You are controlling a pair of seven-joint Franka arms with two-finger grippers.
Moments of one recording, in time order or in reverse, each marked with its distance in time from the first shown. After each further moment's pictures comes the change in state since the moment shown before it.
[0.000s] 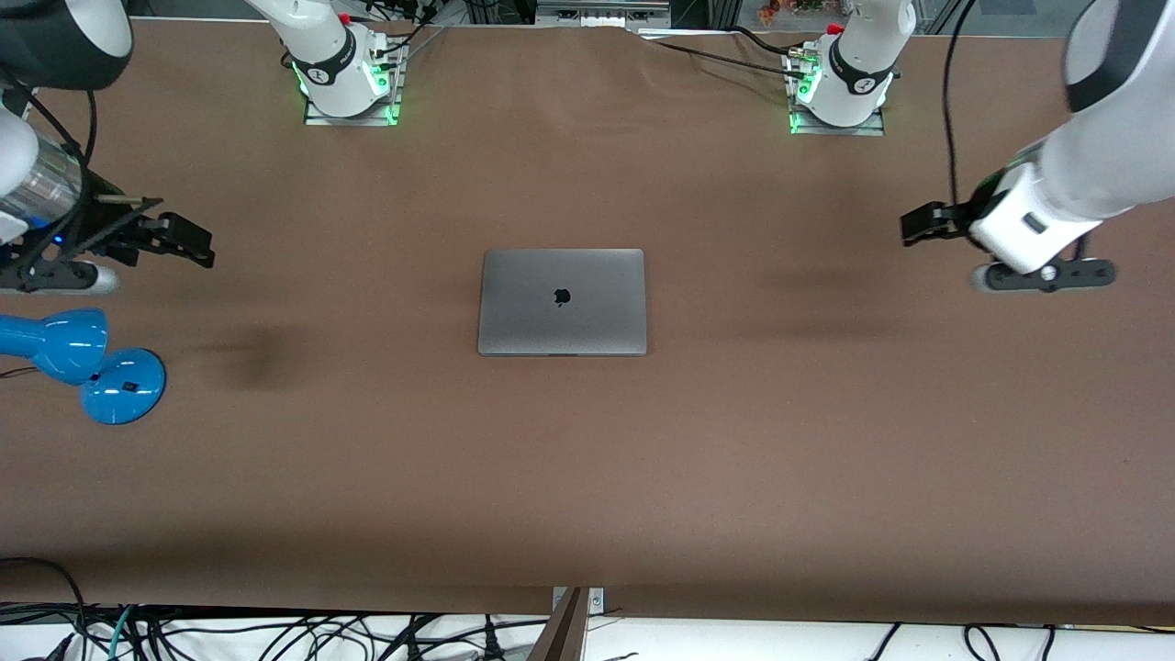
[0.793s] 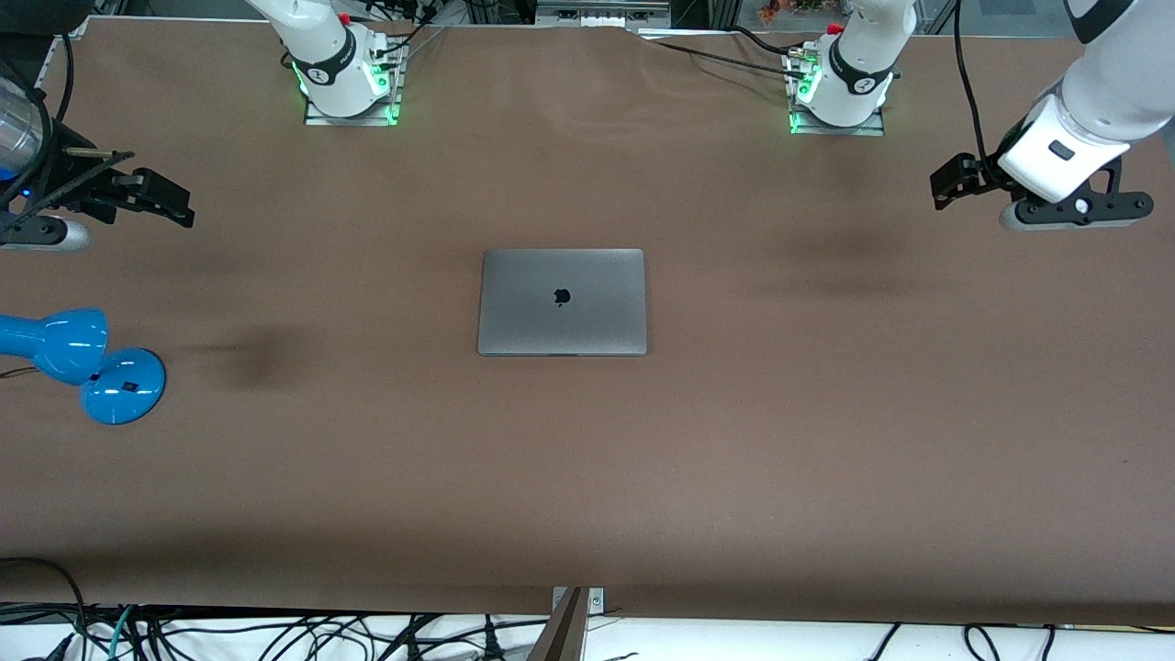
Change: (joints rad) left arm 0.096 -0.308 0.003 -0.323 -0.062 0.147 0.144; right arm -0.018 -0.065 0.000 -0.018 0.000 -0.094 0.001
